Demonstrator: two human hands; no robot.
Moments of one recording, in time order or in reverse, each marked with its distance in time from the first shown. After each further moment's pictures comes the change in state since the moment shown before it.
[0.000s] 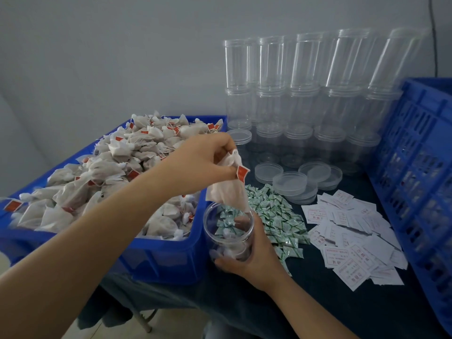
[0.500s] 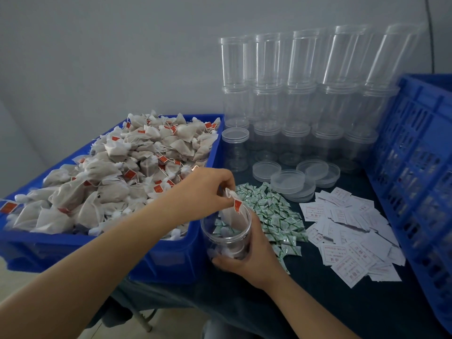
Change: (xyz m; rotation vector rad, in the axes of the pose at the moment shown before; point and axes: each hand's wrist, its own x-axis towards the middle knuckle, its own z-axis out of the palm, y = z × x) left_hand -0.007 -0.027 0.041 0.194 -0.111 -0.033; right_hand 0.000 -0.007 -0.001 0.049 -0.013 -0.071
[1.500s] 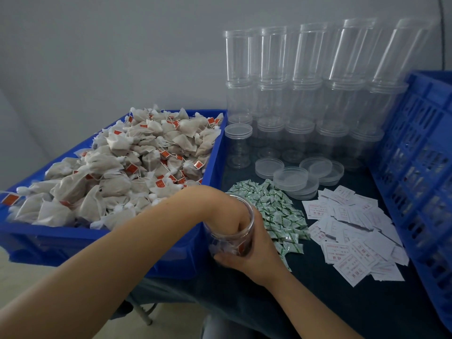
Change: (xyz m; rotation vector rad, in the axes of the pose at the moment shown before) left_hand 0.023 0.024 0.019 0.389 -0.933 0.082; right_hand 0.002 0.006 0.001 -0.038 0.014 0.028
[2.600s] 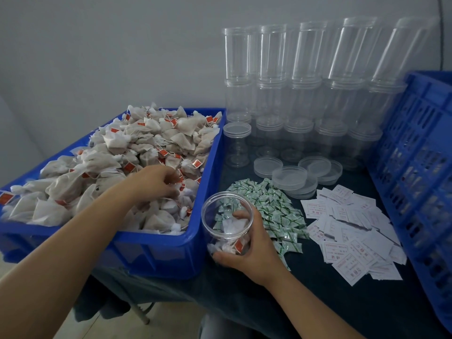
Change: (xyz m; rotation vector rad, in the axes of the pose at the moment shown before) left_hand -0.020 -0.135 0.055 -0.467 0.699 -0.474; right_hand -0.003 -0.007 -0.002 -0.023 -0.014 0.040
